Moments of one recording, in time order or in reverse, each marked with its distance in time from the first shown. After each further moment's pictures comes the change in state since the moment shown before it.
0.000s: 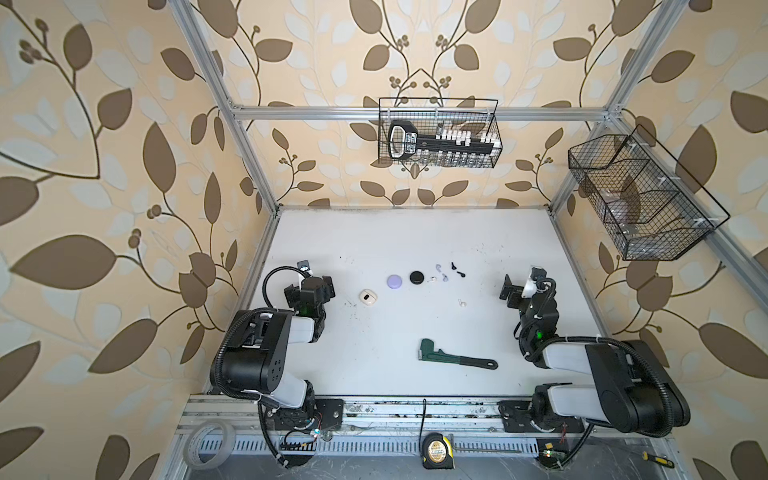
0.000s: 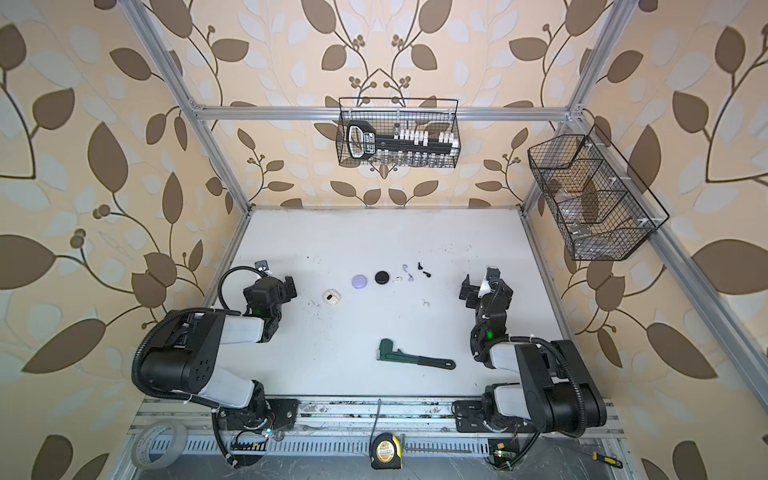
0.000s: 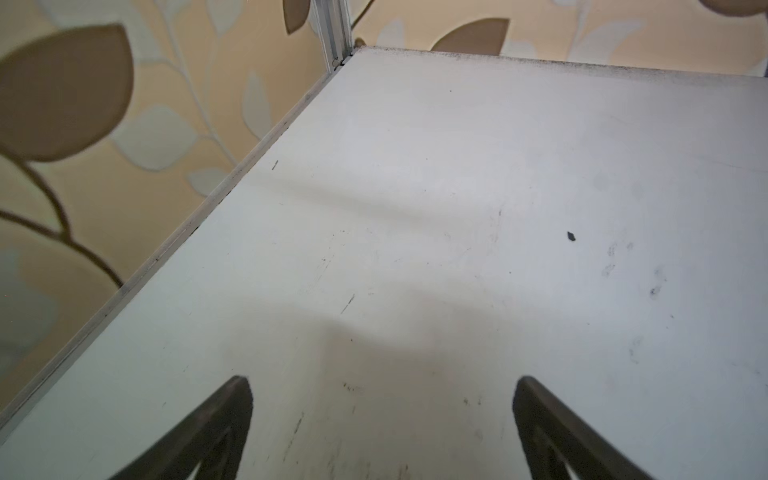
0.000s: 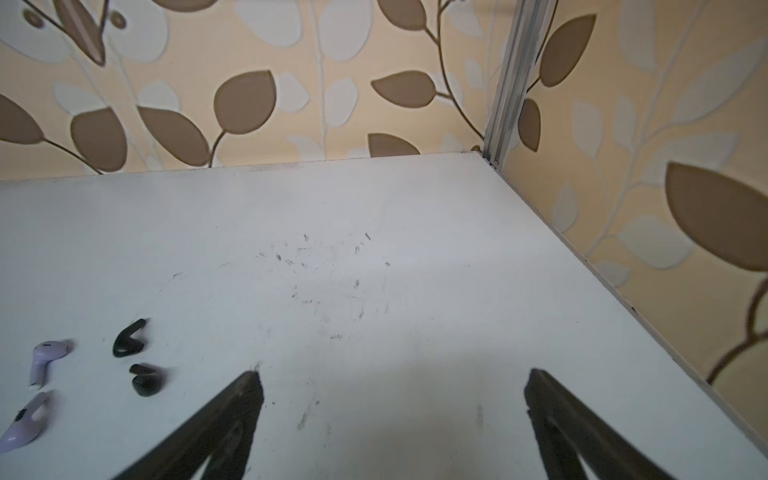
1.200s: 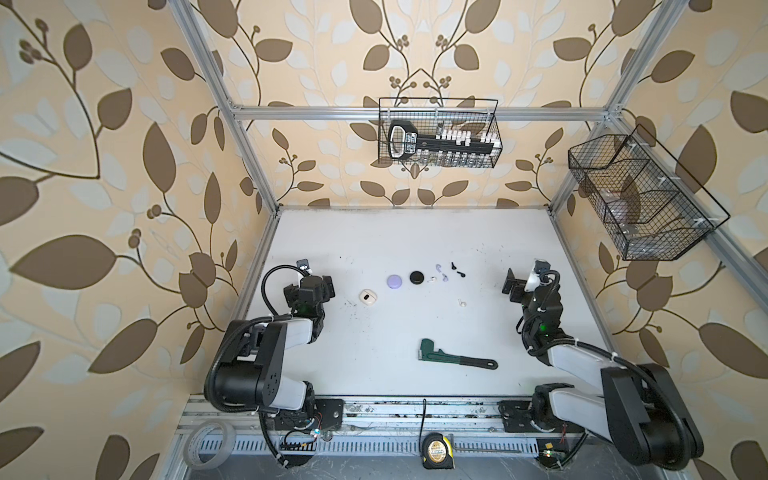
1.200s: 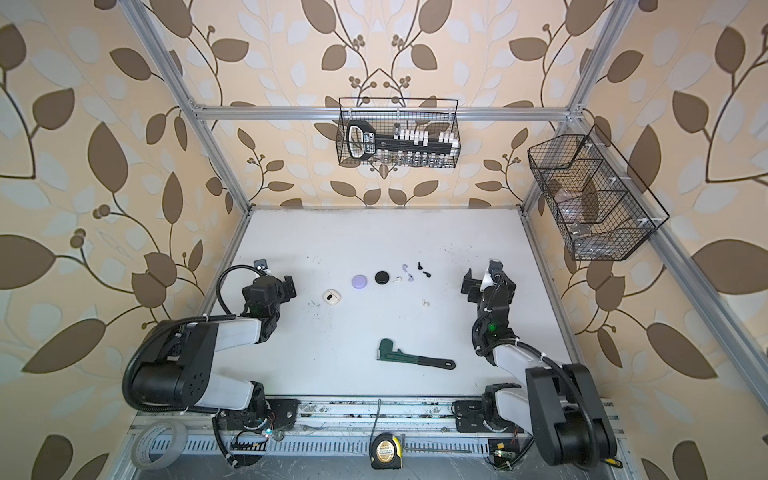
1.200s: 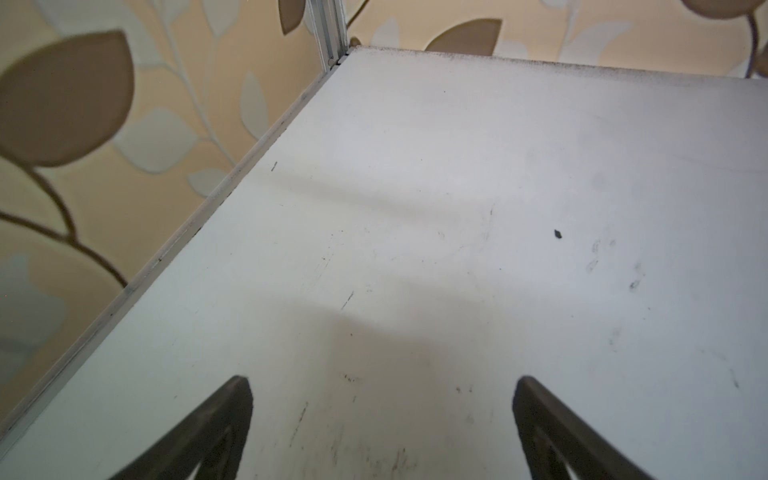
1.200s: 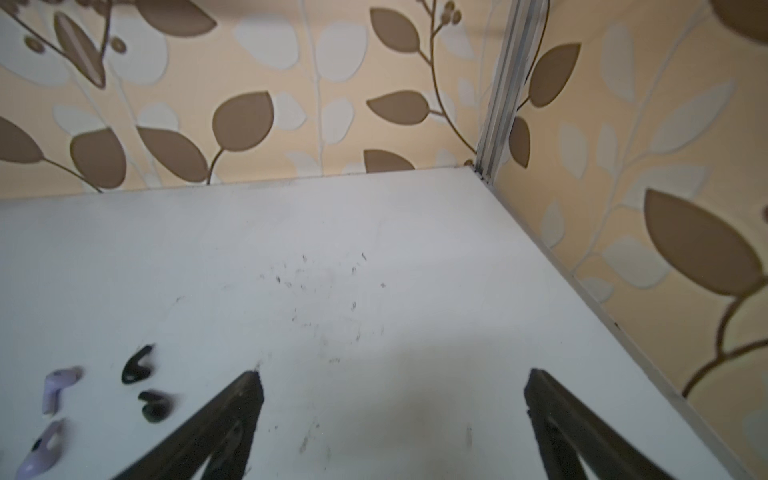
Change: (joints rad) left arm 0.000 -0.128 0.038 -0.175 0.009 -0.010; right arm 0.000 -0.209 0.095 -0.277 0.029 0.010
